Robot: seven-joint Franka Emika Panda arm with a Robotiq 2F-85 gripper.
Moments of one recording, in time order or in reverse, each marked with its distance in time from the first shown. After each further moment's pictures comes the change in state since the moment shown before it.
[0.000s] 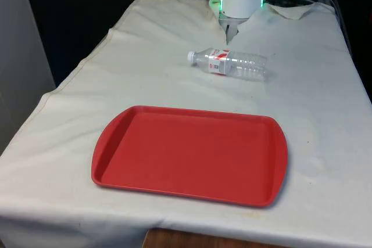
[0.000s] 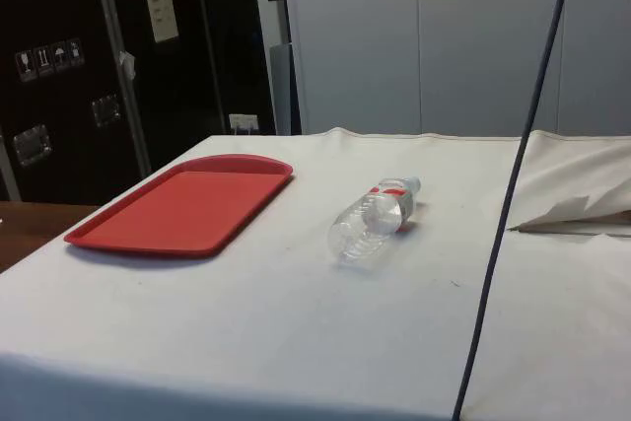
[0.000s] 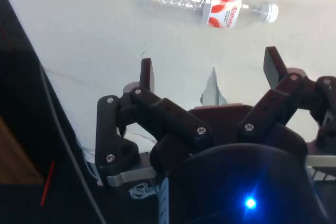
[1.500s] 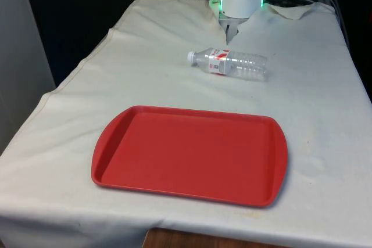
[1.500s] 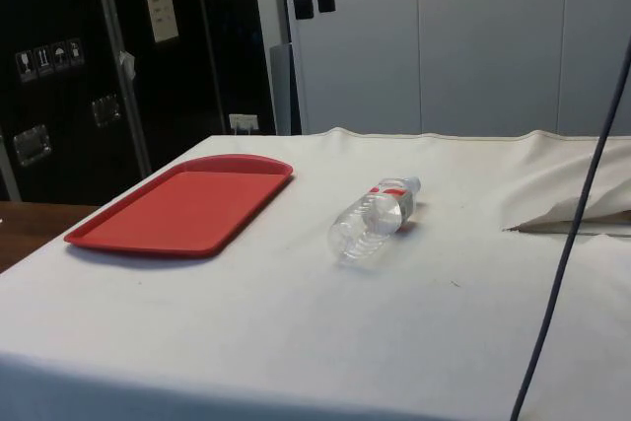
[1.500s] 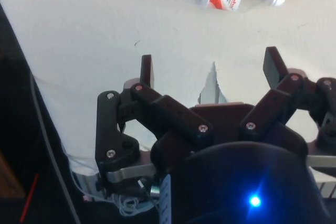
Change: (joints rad) arm 0.000 -0.270 0.018 -0.376 -0.036 0.192 0.039
